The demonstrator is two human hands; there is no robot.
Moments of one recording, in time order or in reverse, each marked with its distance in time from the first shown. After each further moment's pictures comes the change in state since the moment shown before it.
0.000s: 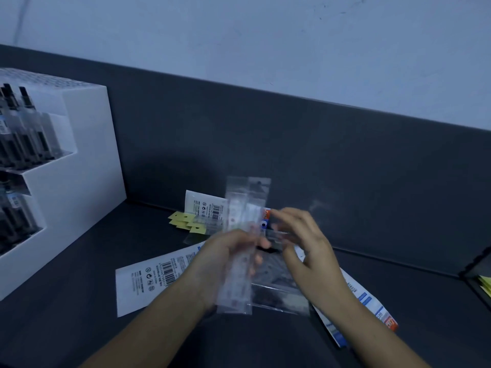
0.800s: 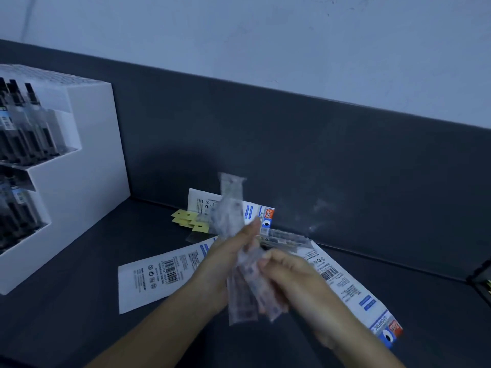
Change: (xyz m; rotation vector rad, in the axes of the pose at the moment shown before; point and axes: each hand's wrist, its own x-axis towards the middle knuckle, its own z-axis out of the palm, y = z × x) left_hand 0.004 -0.014 0.000 -0.133 0.045 -0.042; right_hand -0.015 -0.037 0.013 0.597 -0.247 0.606
